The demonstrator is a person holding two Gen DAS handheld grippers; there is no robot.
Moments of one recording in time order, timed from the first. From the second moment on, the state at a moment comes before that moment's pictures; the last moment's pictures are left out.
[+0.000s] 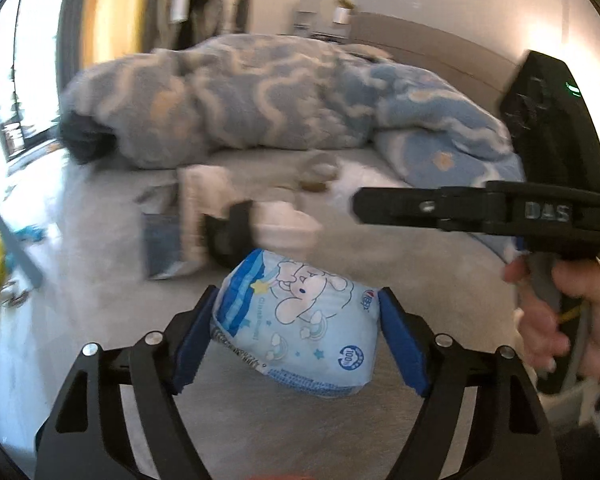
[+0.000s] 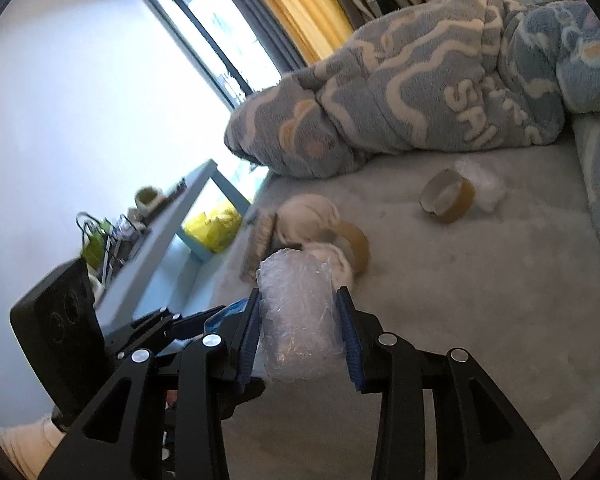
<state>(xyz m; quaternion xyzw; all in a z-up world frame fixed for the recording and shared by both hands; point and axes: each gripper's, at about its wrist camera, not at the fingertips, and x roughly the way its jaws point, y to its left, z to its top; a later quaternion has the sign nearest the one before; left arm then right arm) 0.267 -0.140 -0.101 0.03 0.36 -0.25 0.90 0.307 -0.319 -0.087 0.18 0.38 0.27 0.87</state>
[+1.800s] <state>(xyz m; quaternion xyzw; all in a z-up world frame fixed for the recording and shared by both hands) 0.229 0.143 -0.211 -0.06 0.58 -0.01 0.81 0.301 0.012 -0.144 -0.05 0.51 0.33 0.79</state>
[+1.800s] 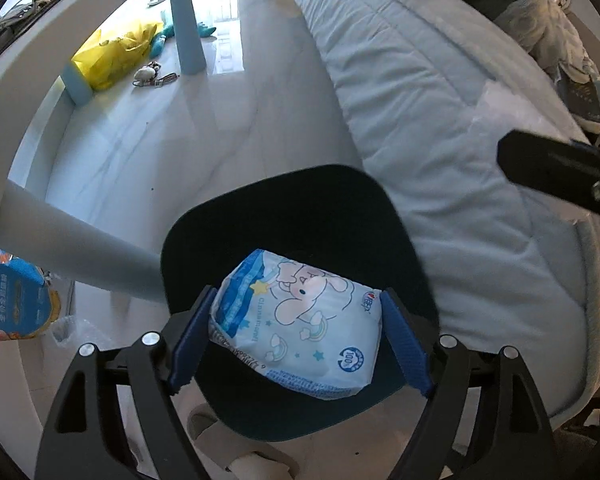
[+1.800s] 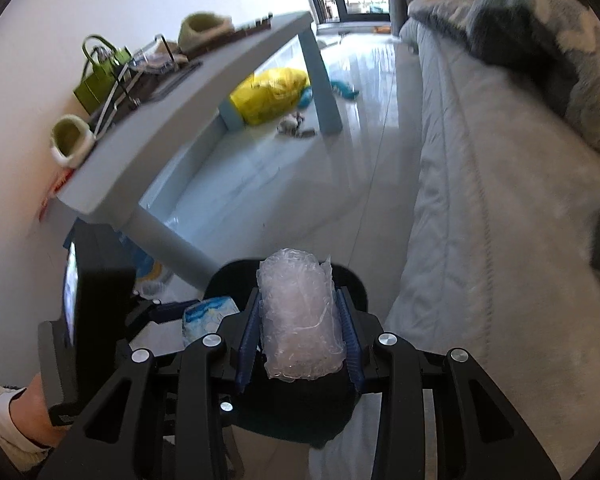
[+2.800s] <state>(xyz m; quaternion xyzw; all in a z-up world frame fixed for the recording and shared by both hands) 0.212 0.205 -0.133 -0.09 0.46 -0.01 0.89 0.305 0.061 -0.225 -0.06 0.60 0.30 0.74</state>
